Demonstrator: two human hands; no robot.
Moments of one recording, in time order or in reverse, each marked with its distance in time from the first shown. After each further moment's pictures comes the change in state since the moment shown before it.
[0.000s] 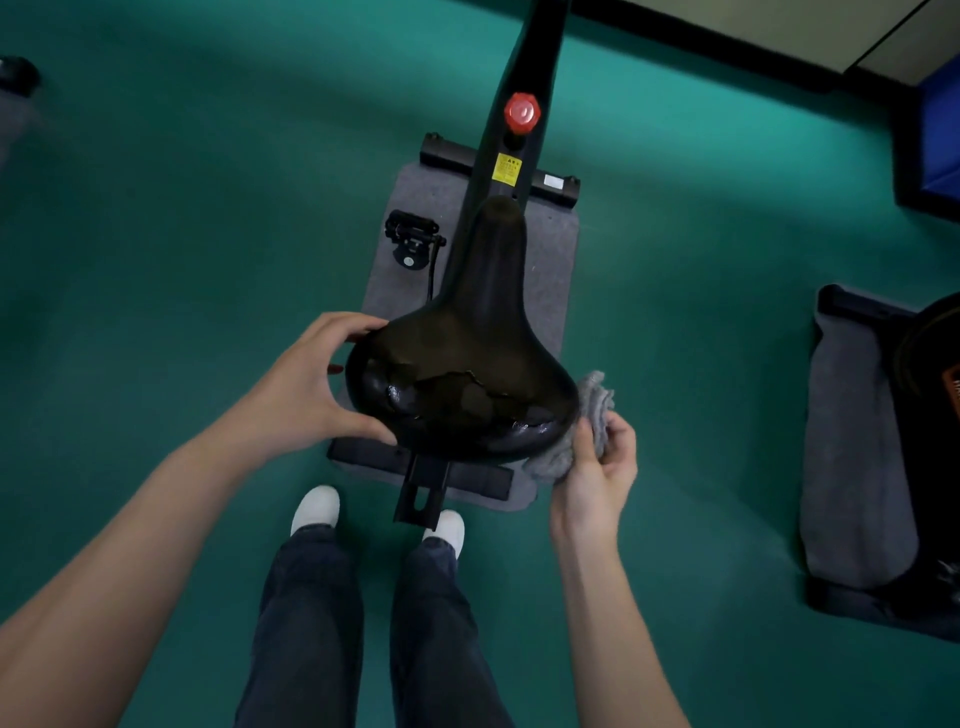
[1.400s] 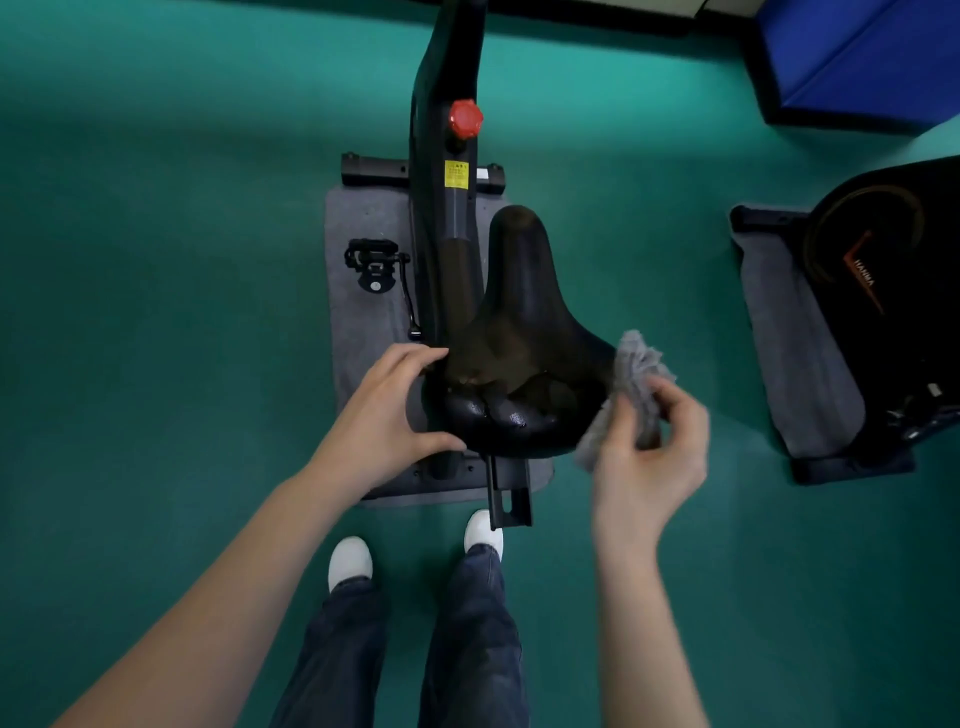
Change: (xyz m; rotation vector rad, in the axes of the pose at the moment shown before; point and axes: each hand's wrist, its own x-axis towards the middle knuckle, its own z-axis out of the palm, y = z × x) left_hand 0.014 -0.011 -0.031 0.097 -0.205 0.188; right_hand -0.099 -0.033 0.083 -0.592 0.519 -0.594
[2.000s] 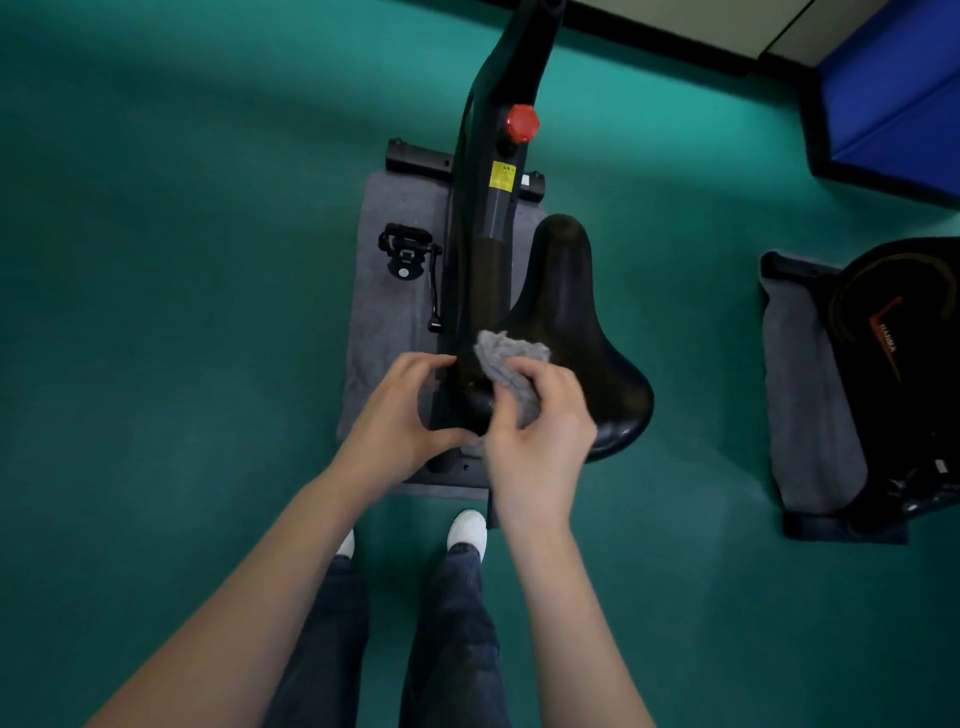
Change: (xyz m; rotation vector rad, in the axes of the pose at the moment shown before) left_hand -0.016 -0.001 0.016 -0.167 0.162 -0.149; right_hand -0.036 -0.048 0.041 -0.045 -0.489 -0.242
